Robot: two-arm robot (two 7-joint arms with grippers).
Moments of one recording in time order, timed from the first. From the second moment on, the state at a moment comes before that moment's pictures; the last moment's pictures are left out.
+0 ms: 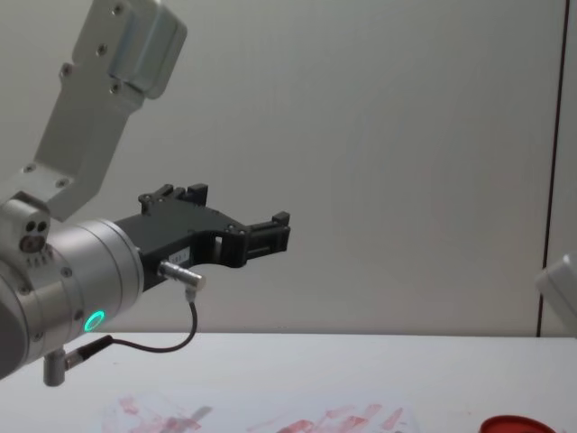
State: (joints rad) left arm -0.24 0.38 0.45 -1.63 -0.20 0.01 -0.01; right arm 0.07 0.31 -0.33 -1.48 0.14 0.15 0.48
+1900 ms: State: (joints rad) left arm -0.24 0.38 0.45 -1.63 -0.20 0.01 -0.01; right arm 0.08 0.37 -0.24 -1.54 0.25 0.15 0.35
